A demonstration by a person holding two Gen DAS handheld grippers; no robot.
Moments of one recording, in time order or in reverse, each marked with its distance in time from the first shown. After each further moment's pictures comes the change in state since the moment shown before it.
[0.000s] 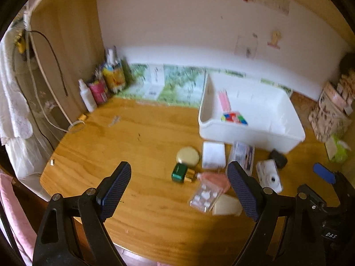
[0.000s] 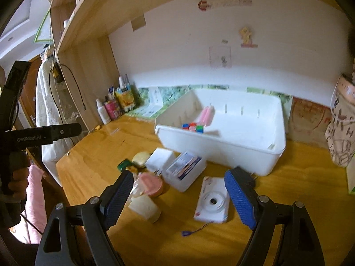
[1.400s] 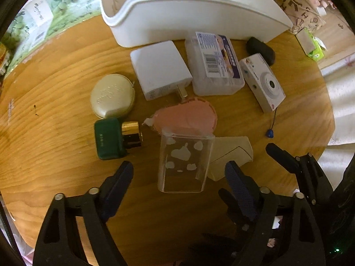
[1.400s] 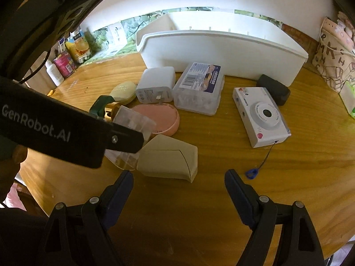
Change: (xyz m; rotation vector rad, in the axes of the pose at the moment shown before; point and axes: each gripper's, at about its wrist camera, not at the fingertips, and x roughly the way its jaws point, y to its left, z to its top) left arm 0.153 -0.034 -0.021 0.425 0.617 -0.376; right arm 0.110 0.081 -0.068 0.212 0.318 -0.308
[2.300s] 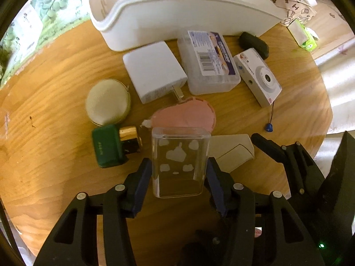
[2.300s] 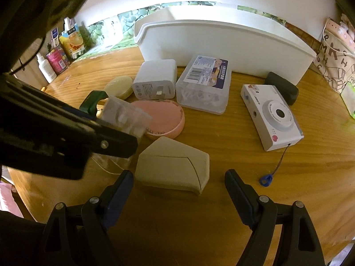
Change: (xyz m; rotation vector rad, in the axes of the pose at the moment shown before) left arm 0.003 -0.008 0.009 0.081 -0.018 -0.012; right arm 0.022 0.008 0.003 -0.009 0.010 -0.041
